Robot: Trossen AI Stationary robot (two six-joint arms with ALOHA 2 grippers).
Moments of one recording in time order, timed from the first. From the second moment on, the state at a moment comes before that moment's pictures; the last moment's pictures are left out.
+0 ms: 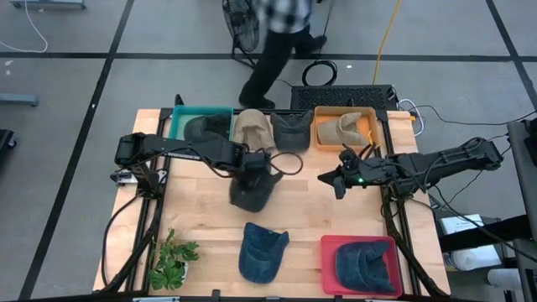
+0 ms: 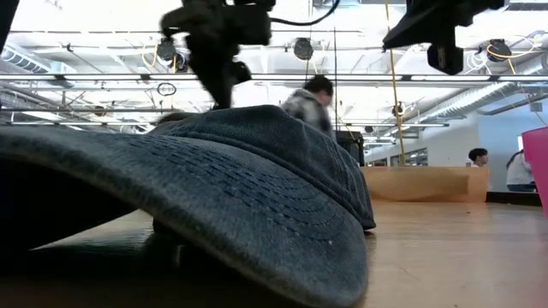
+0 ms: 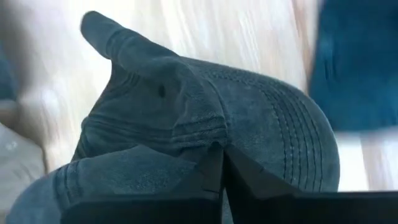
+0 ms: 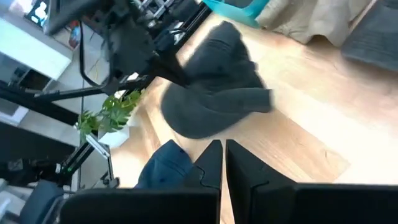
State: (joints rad) left arm 0.02 1.76 1.48 -1.00 0.08 0.25; right arm 0.20 0.87 0.71 -0.32 0.28 0.95
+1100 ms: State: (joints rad) left arm 0.05 1.77 1.36 -1.33 -0.20 0.06; right arm 0.22 0.87 0.44 0.37 0.31 0.90
